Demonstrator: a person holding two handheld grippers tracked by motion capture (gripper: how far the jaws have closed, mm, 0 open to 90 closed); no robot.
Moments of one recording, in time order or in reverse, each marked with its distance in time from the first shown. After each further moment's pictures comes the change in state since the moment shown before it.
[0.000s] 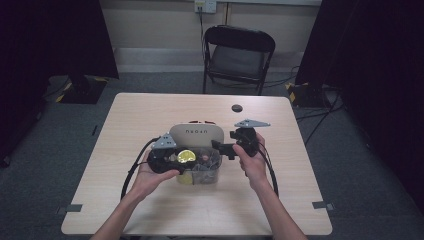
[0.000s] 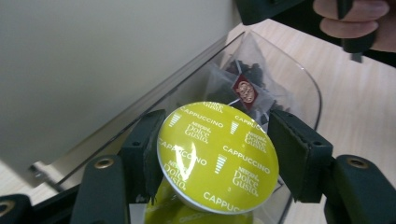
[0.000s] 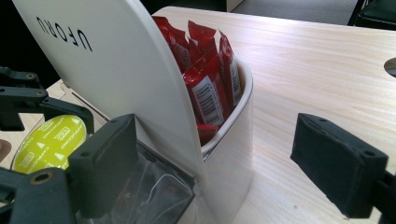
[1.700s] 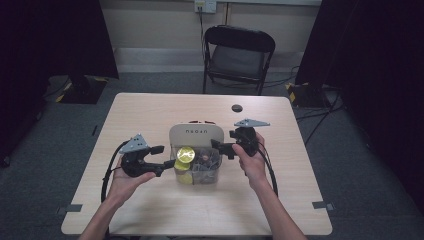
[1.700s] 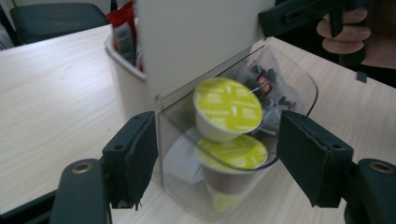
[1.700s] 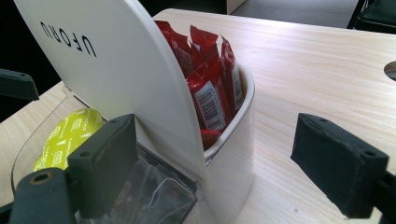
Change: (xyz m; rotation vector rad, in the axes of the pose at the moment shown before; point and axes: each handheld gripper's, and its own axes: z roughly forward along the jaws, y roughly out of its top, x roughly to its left) left arm 0.011 -0.018 -0.059 -0.108 0.060 -0.052; right arm 0.001 0.002 0.000 -0.009 0.001 -0.004
